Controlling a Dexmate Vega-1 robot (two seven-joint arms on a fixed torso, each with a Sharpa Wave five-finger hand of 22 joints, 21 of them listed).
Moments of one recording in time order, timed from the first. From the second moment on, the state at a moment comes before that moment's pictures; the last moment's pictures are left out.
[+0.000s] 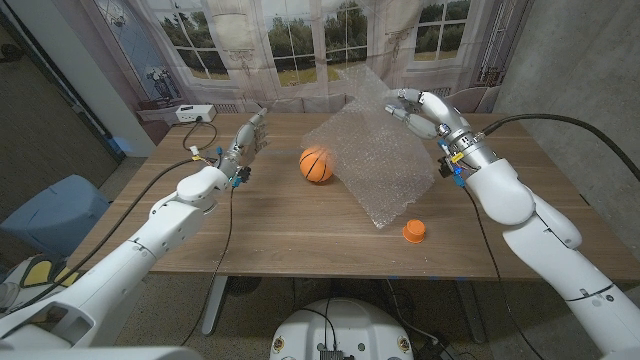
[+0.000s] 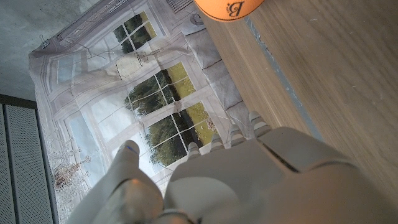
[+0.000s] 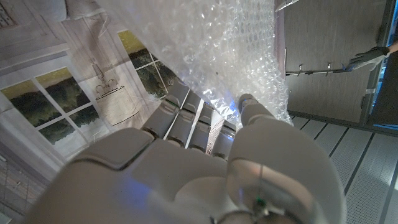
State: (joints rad) left arm 0.90 0.70 0.33 -1.60 -0.61 -0.07 0.02; left_hand 0.06 0.00 0.34 -0.03 0.22 -0.17 -0.21 0.18 0.17 -0.17 0.01 0.20 0.20 -0.14 0.11 0.19 0.18 -0.11 0.21 0.26 0.21; right arm -1.20 -0.60 -0.09 -2.13 -0.30 0.19 -0.02; right_hand 0.74 0.15 0.35 -0.09 0.21 0.58 -0.19 0.25 0.19 0.48 -0.07 0.31 0.24 0.61 -0.06 0.48 0.41 0.66 -0.04 0.74 0.25
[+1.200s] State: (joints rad) left arm 0.99 0.75 0.27 -1.66 -0.64 -0.09 0.06; left_hand 0.05 0.00 0.33 -0.02 0.22 -0.17 -0.21 0.18 0.17 -0.17 0.01 0.20 0.20 -0.14 0.11 0.19 0.18 -0.11 0.21 0.26 0.21; right arm -0.79 -0.54 -0.42 -1.77 -0.23 0.20 0.06; right_hand 0.74 0.15 0.34 -0.09 0.22 0.59 -0.18 0.23 0.19 0.46 -0.07 0.29 0.24 0.58 -0.06 0.44 0.42 0.65 -0.04 0.78 0.24
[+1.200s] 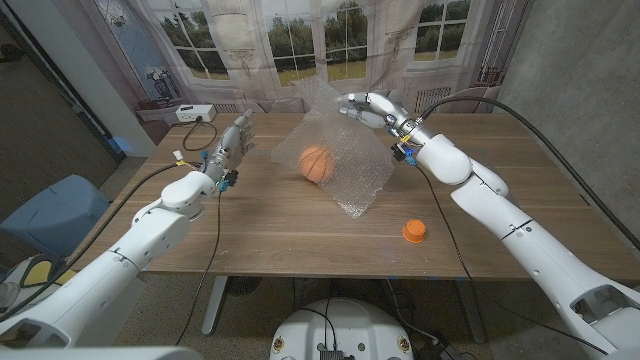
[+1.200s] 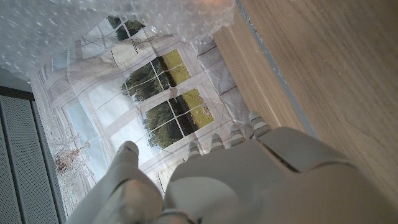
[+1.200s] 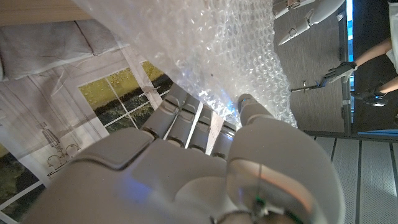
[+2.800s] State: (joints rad) left arm 1.01 0.76 0.26 -1.65 -0.65 -0.10 0.06; left_hand 0.05 -0.01 0.32 -0.02 0.23 -0.17 -0.21 0.18 0.17 -0.17 0.01 0.20 0.20 -0.14 0.11 0.19 0.18 -0.11 0.21 0.26 0.21; right arm -0.56 -0.39 -0.68 -1.40 -0.35 0.17 0.07; right_hand 0.74 0.13 0.32 -0.08 0.22 0.48 -0.16 0.18 0.19 0.41 -0.06 0.24 0.24 0.43 -0.05 0.35 0.42 0.43 -0.01 0.73 0.19
